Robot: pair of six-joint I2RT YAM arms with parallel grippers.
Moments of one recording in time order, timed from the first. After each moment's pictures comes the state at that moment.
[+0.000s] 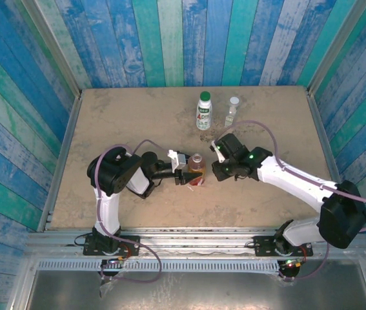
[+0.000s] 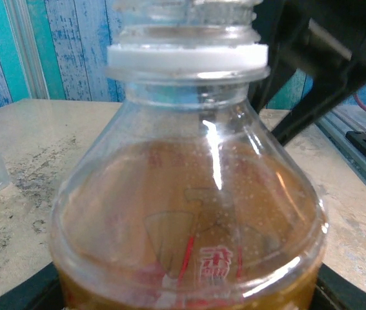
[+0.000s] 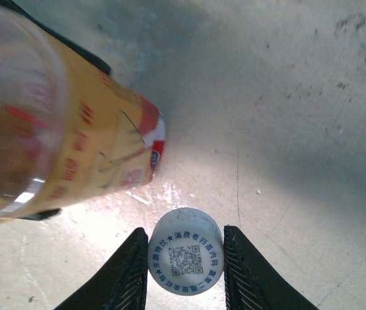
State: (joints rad) left arm -0.53 2.00 0.49 1.50 0.89 0.04; right arm 0.74 1.38 0.99 -0.67 0.02 0.27
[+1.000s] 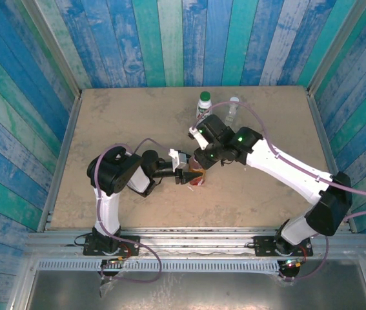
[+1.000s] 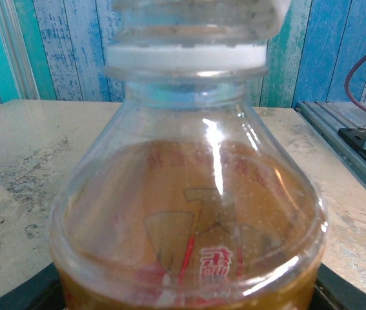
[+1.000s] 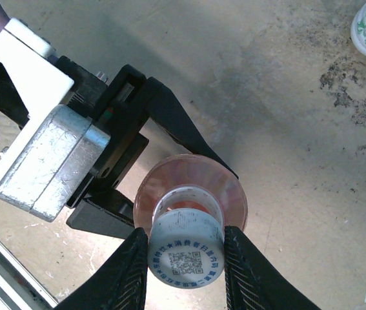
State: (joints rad) left arm -0.53 2.01 0.51 1.47 0.92 0.05; right arm 0.84 1.53 1.41 -0.88 0.02 0.14
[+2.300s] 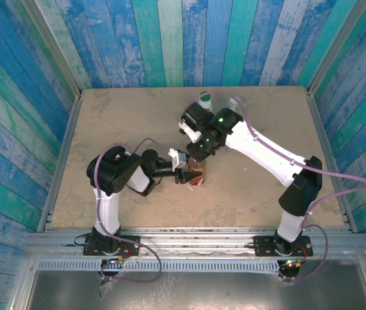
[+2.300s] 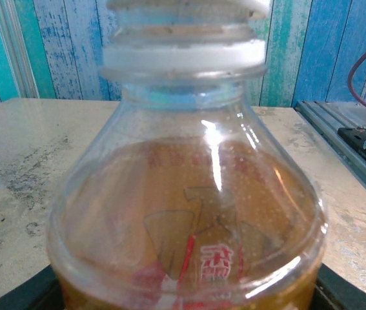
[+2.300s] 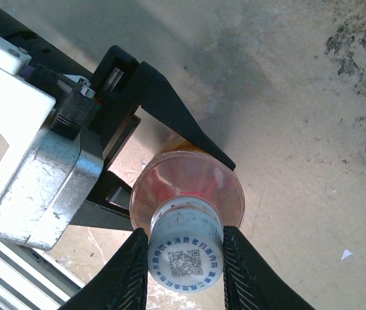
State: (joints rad) left arm -0.52 2.01 0.52 1.46 0.94 0.06; right arm 0.84 1.81 1.81 -1.25 0.03 0.13
